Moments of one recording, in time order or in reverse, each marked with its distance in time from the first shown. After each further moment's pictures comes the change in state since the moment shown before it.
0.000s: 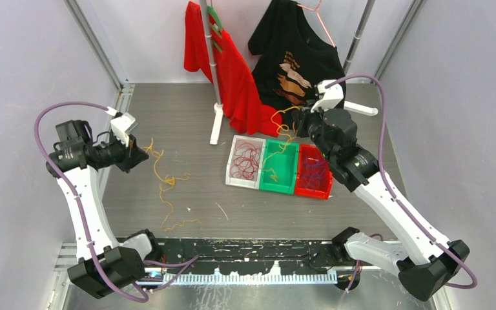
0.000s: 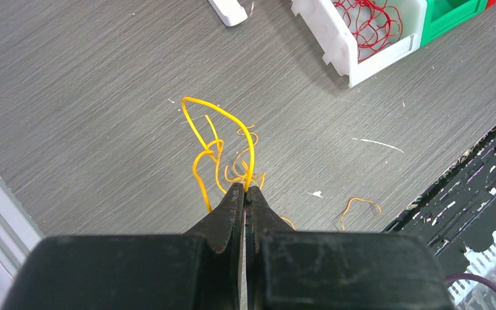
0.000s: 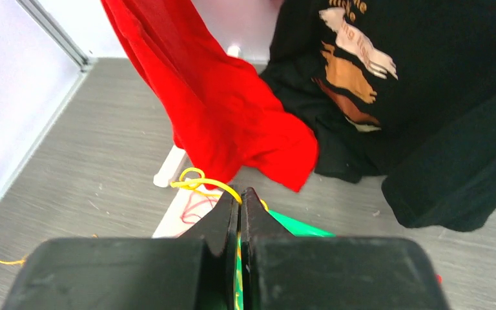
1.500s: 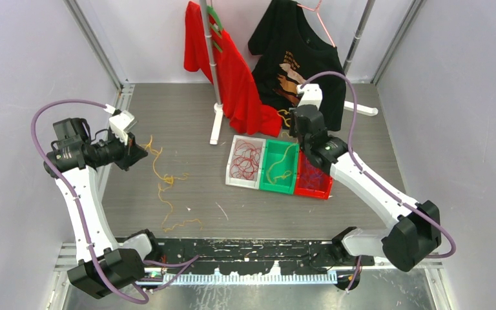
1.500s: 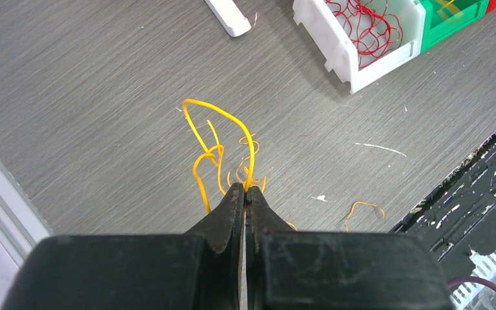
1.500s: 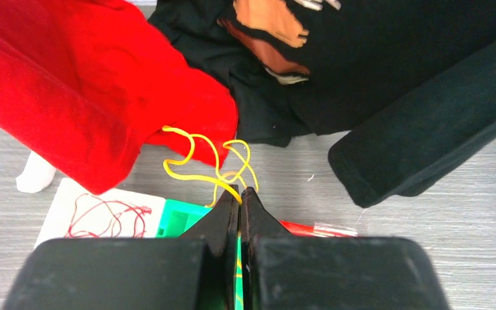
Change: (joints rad) left arm -0.005 -0.001 0.037 -0.004 0.005 -0.002; right arm 0.003 0.240 -0.036 0.015 0.266 -0.041
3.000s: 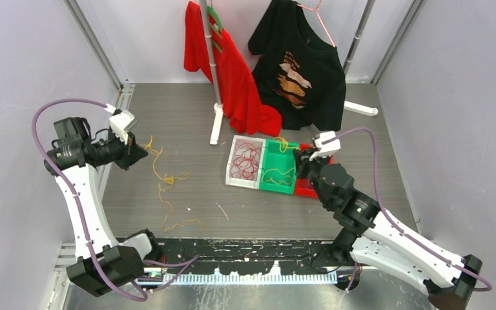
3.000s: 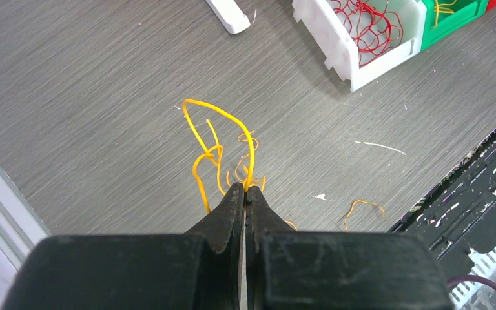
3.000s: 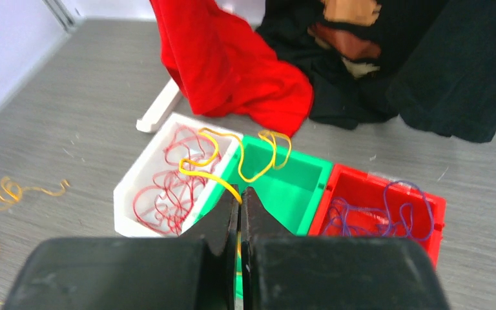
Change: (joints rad) left arm 0.000 0.016 0.000 -0.002 -0.001 0.007; right arm 0.298 -0.562 -0.450 0.100 0.040 0.019
